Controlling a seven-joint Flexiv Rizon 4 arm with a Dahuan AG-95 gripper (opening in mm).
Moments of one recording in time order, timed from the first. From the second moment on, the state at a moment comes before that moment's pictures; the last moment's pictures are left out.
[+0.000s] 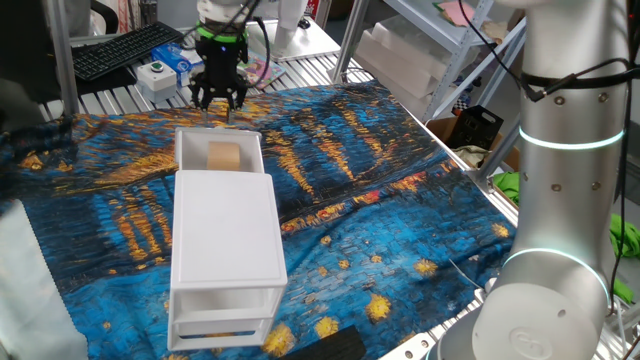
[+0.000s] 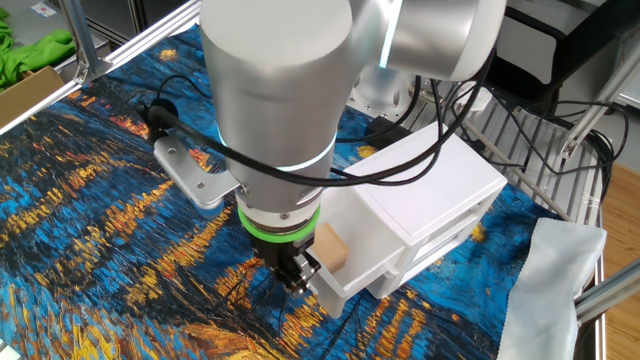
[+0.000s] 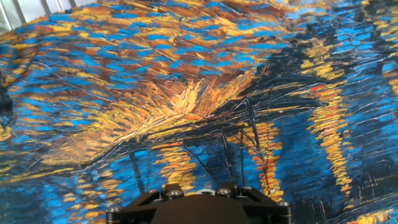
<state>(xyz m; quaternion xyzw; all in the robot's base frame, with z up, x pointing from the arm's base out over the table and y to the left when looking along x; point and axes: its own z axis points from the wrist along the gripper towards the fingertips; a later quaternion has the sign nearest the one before) 0.658 0.094 0.163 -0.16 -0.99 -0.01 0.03</state>
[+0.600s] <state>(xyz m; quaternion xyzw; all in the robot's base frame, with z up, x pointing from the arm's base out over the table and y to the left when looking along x) 0.649 0.095 0.153 -0.18 -0.98 -0.01 0.03</state>
